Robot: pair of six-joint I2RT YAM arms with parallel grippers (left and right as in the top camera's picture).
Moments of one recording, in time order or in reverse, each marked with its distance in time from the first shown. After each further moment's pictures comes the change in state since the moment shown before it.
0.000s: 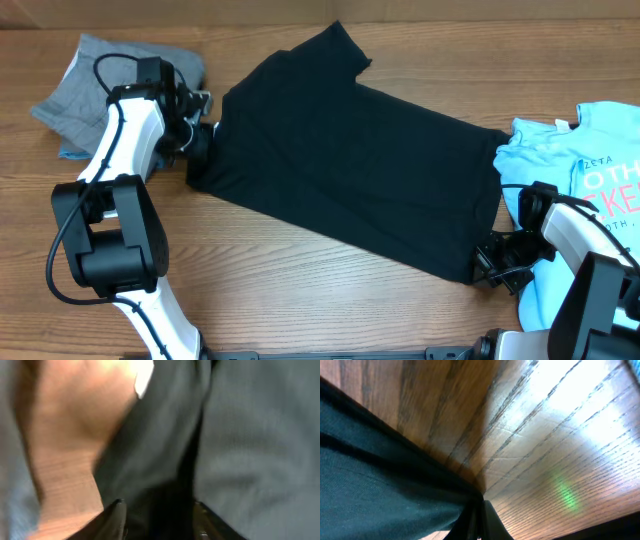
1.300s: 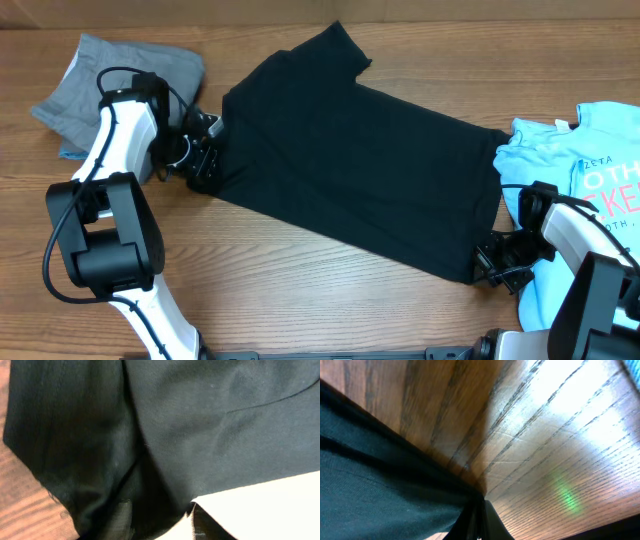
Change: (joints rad) left arm 0.037 0.009 -0.028 -0.146 0.143 0.271; right arm 0.000 0.000 -0.001 0.011 0.003 0.007
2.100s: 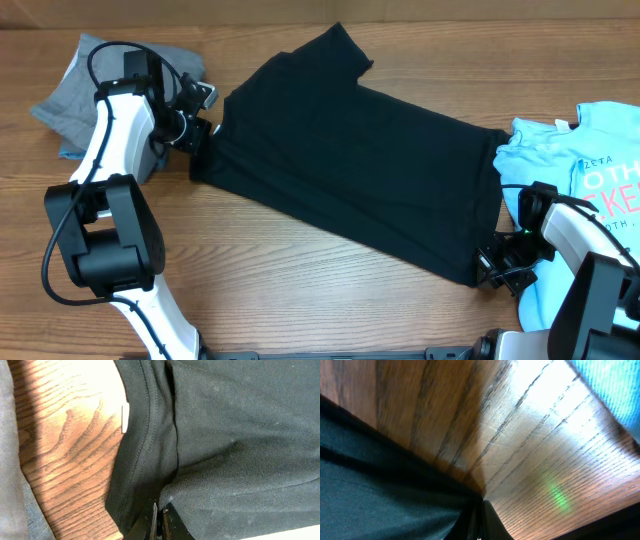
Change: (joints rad) left arm 0.000 0.000 0.080 0.167 -0.014 -0.015; right arm 0.000 0.000 0.000 -0.013 0.051 0.039
